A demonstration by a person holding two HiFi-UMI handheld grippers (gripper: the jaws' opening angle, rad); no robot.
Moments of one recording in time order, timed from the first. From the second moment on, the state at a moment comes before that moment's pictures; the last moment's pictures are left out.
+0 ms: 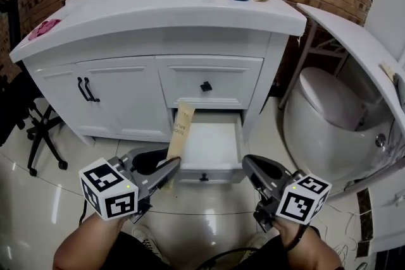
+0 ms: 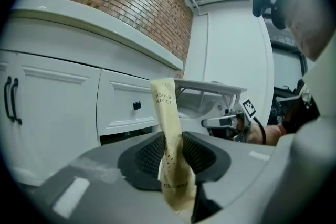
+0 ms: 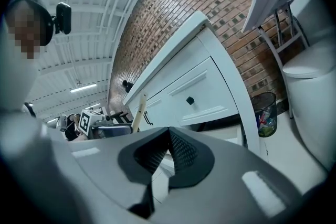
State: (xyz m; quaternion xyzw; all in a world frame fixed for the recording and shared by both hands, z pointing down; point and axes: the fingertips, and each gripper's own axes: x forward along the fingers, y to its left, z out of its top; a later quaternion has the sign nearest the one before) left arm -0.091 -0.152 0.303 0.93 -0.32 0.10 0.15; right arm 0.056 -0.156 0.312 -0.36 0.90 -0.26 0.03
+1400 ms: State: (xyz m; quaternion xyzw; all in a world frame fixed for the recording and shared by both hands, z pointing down) left arm -0.086 -0.134 0.317 0.93 -0.32 0.05 0.17; right arm 0.049 -0.145 0.319 -0.35 0.90 -0.27 0.02
